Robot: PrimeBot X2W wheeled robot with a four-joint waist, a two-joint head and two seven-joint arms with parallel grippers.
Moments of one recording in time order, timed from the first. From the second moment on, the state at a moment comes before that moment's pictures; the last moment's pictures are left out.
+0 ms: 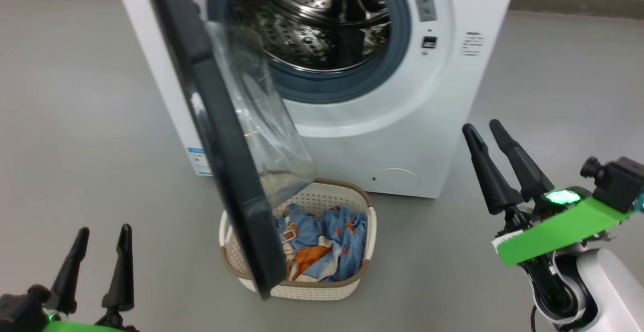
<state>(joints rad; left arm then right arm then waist) -0.05 0.32 -0.10 0.18 -0.59 -0.13 -0.26 -0.25 -0.26 0.26 -0.03 0.85 0.12 -0.06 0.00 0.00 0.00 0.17</state>
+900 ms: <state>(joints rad) -0.01 0.30 -0.05 0.15 -0.55 -0.13 -0.26 -0.09 -0.22 0.15 0.15 0.52 0.12 -0.24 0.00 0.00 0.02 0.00</state>
